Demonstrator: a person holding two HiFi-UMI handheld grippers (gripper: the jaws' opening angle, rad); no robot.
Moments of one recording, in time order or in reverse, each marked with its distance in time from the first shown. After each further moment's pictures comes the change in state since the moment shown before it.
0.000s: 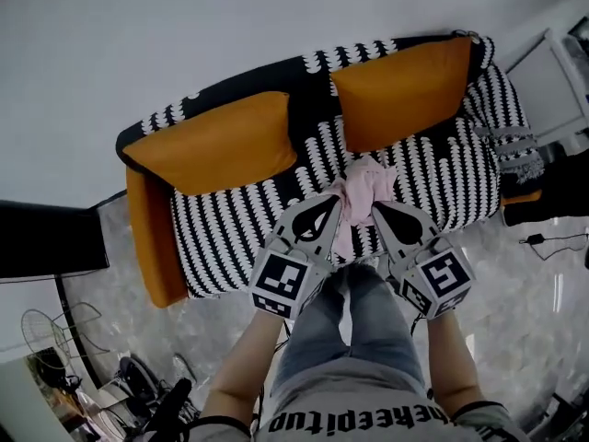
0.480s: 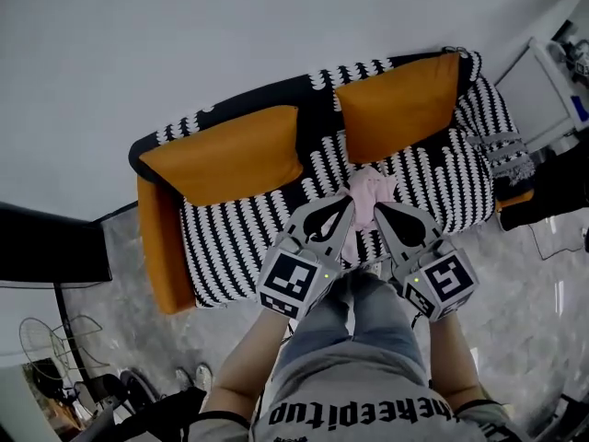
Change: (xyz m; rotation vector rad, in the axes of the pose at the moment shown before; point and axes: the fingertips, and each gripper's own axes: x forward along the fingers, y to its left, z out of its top) left arm -0.048 -0.031 0.048 0.072 -0.100 -0.077; right arm -0.034 0.054 0.048 -0.094 -0.097 -0.030
